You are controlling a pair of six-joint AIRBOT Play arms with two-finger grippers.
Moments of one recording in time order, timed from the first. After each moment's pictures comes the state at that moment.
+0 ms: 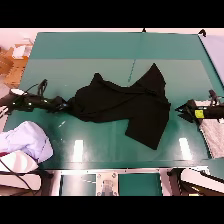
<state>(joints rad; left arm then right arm) 0.23 -1.58 0.93 0.68 -1.04 -0.96 -0.66 -1.27 0.80 -0.88 1.19 1.33</state>
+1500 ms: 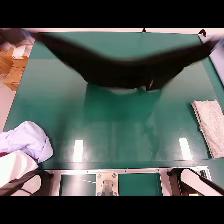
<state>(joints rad) 0.25 -1.07 1.63 0.53 -1.17 -1.00 -0.58 -1.05 1.53 -0.39 1.29 1.16</state>
